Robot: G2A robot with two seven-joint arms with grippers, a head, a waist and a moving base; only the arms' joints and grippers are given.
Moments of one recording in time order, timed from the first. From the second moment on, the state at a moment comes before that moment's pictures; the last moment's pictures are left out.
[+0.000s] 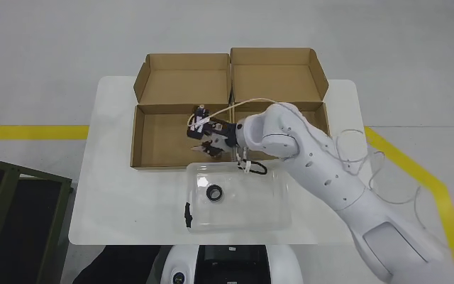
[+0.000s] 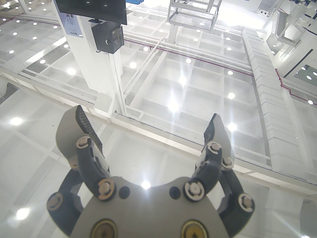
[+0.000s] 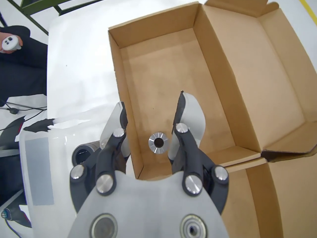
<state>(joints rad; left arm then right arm) -0.37 -0.34 -0.25 -1.16 3.07 0.41 0.06 -0.55 -1.33 0.72 -1.46 -0.77 -0.63 0.81</state>
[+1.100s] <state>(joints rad) -0.37 -0.34 -0.25 -1.16 3.07 0.41 0.06 -0.92 -1.23 0.77 -1.81 -1.02 -0.76 0.84</state>
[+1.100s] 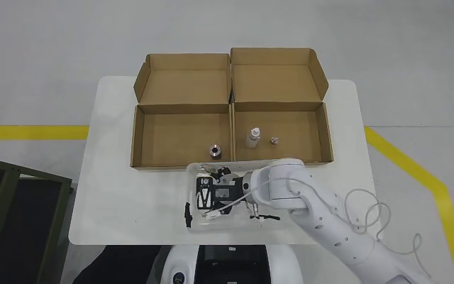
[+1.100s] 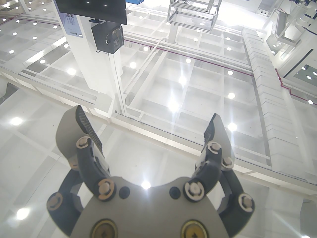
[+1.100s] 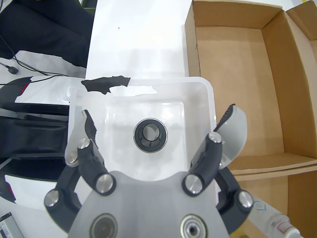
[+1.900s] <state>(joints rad) -0.37 -0.34 -0.25 -1.16 3.07 0.41 0.06 -0.90 -1.23 0.71 -1.65 -1.09 -0.73 0.79</state>
